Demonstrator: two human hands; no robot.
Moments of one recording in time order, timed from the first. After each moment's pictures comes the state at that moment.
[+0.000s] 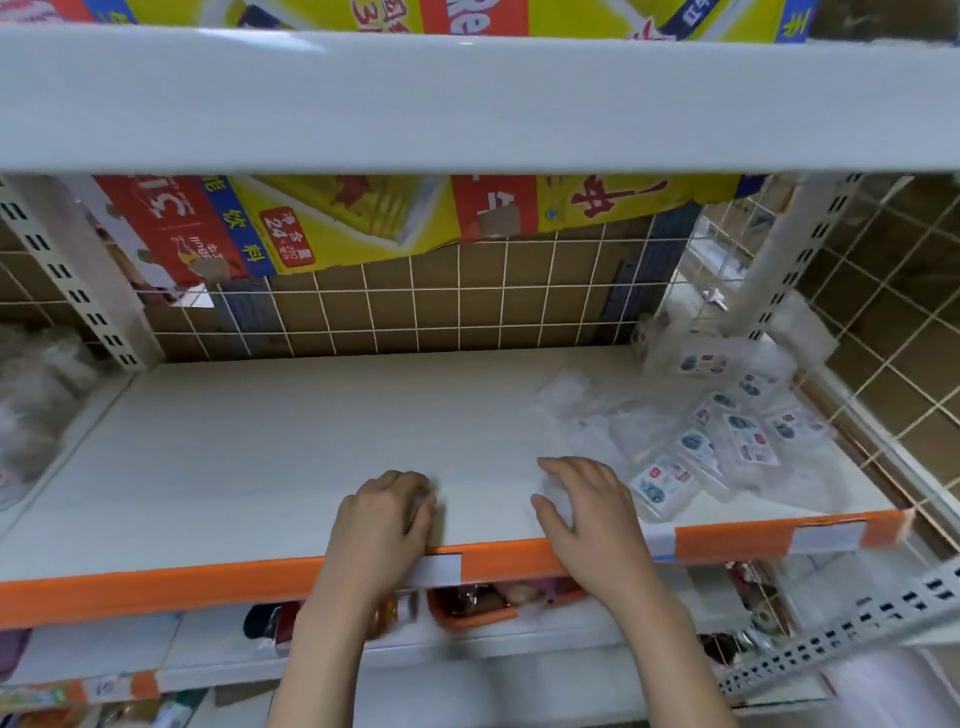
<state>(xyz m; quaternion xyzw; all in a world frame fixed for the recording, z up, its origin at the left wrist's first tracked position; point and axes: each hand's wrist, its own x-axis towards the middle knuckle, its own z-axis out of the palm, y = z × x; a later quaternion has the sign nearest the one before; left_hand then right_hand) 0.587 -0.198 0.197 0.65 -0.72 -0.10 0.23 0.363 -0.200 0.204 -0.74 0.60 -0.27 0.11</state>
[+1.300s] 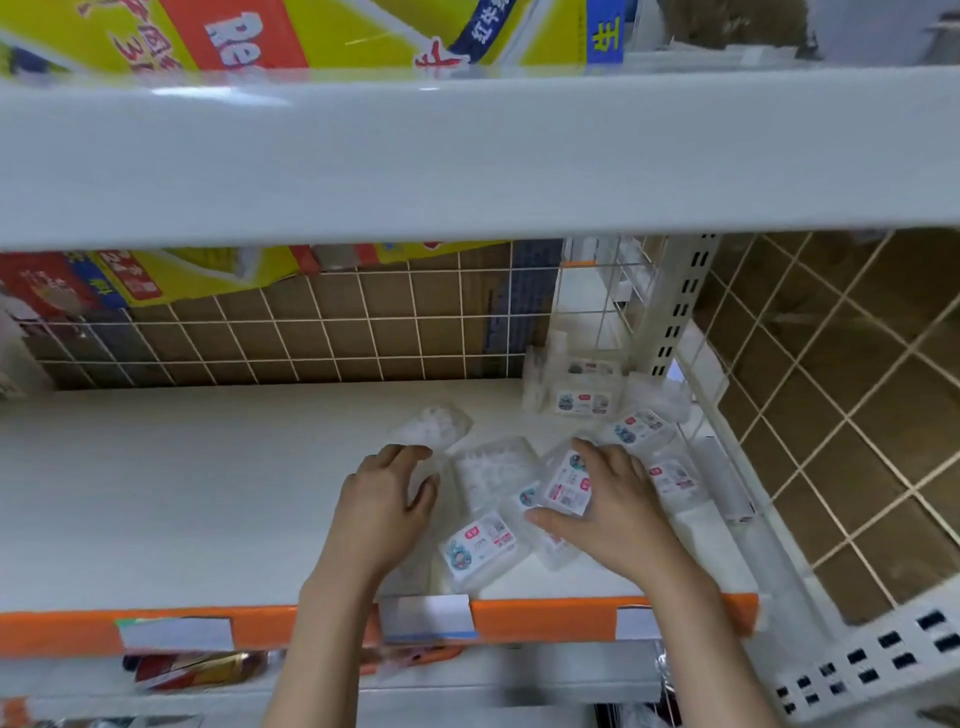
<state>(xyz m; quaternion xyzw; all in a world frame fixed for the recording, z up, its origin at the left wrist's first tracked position) 0.387 -0.267 0.223 0.67 -0.69 -0.09 0.25 0.144 -0.281 0.227 -0.74 0.62 -0.20 0.17</state>
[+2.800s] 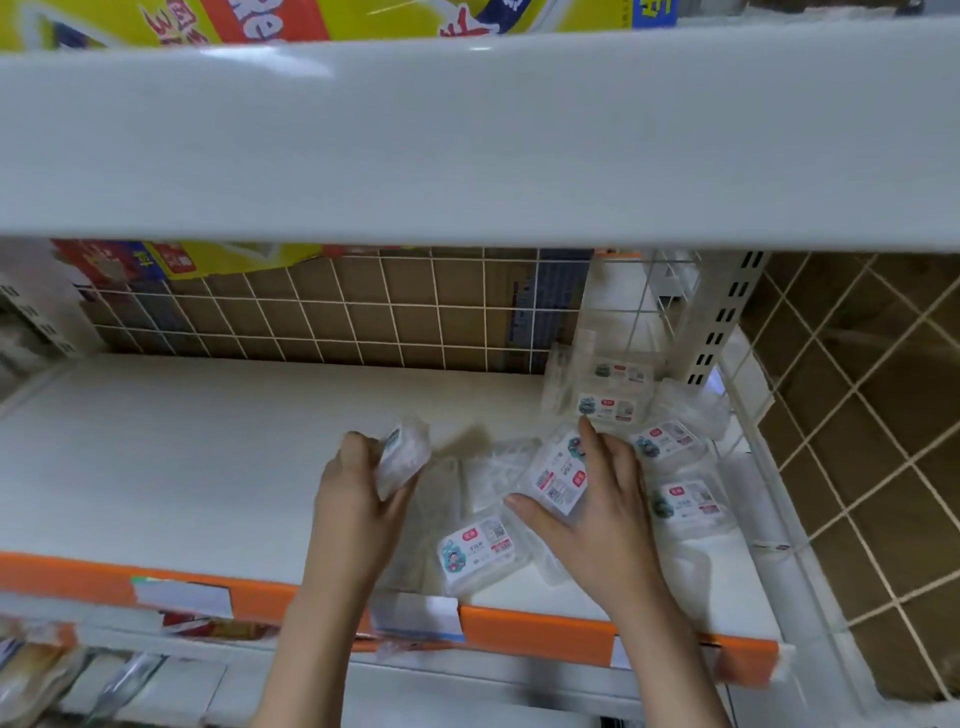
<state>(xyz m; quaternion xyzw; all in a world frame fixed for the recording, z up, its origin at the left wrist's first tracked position) 0.378 -0.250 0.225 0.71 -0.57 -0.05 0.41 0.166 -0.281 0.220 -0.71 0.56 -0.39 0.19</state>
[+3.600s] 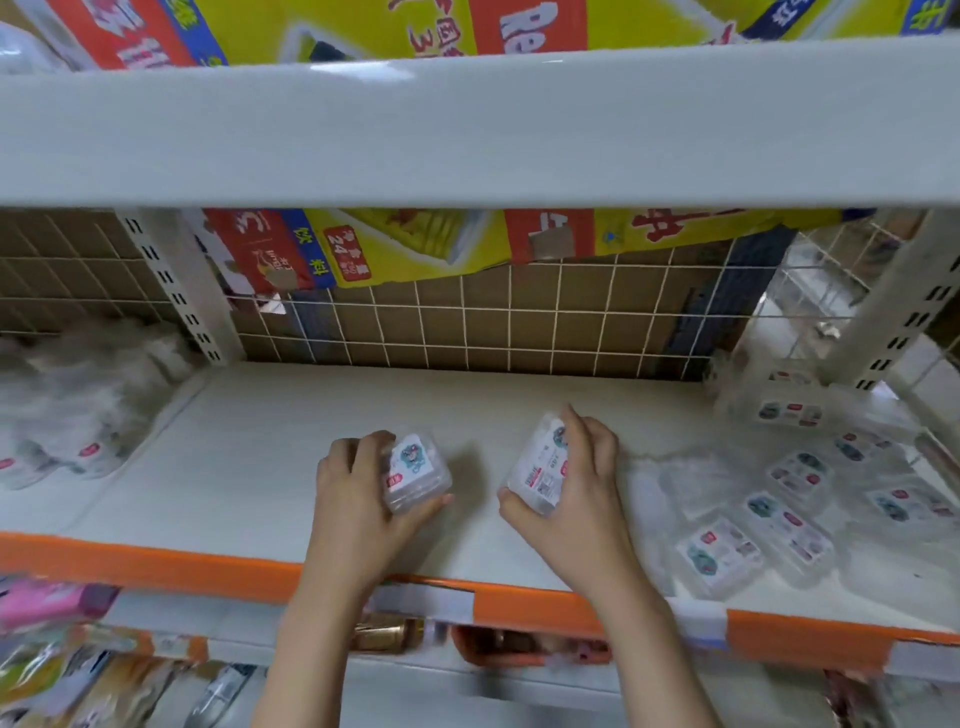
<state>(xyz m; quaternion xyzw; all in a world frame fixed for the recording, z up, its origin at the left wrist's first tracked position) 0.596 -0.205 0.226 0.72 -0.61 -0.03 0.34 0.393 -0.240 0.231 -0.72 0.50 -0.43 0.24</state>
